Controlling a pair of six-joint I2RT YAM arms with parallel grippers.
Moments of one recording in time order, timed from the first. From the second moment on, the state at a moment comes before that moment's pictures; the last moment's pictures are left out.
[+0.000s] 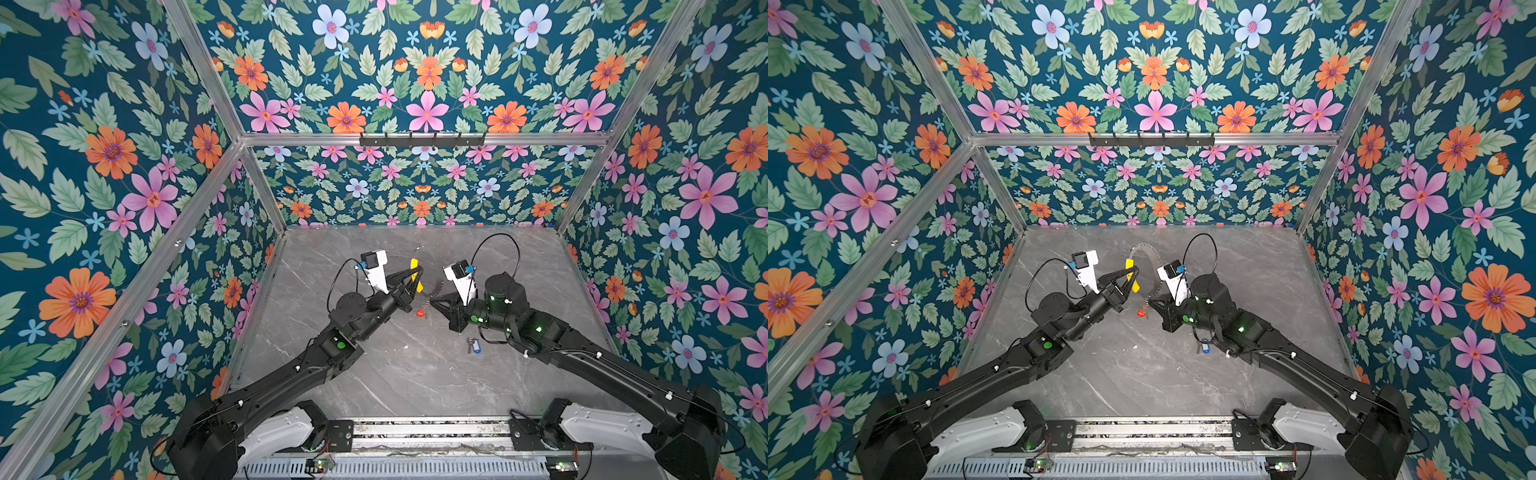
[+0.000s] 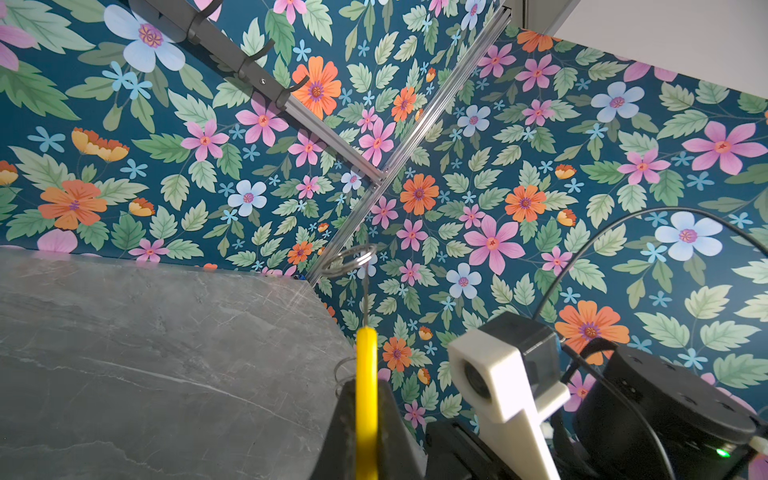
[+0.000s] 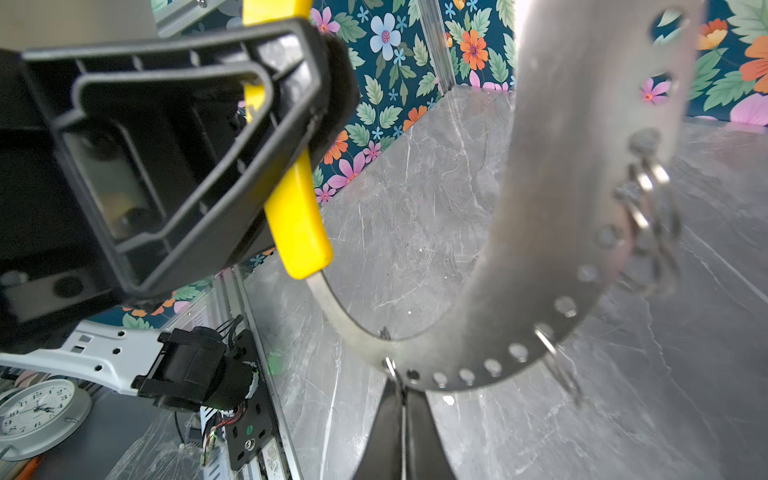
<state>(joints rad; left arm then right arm) -0.82 1.07 0.68 0.59 0.01 -0.68 0.79 1.12 0.92 -0.14 -0.26 0.32</state>
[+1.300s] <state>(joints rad) -0.79 0.99 0.69 0.37 0.11 -0.73 0.82 1.07 1.05 -0.28 -0.15 0.14</state>
